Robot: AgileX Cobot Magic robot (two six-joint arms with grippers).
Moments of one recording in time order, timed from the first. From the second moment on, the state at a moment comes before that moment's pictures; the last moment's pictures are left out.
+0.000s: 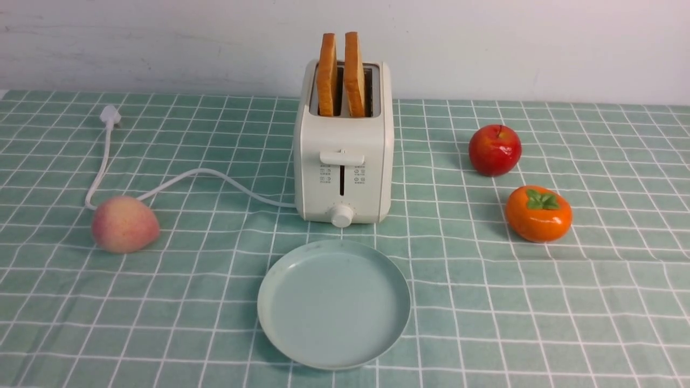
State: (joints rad) right arm 0.06 -0.01 0.03 0.20 -0.09 0.25; left arm -0.05 0.03 -0.14 -1.06 -0.13 0.00
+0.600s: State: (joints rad) right arm 0.08 0.00 -0.27 0.13 0.07 0.65; left arm -0.05 0.86 -0.67 -0.92 0.55 0.40
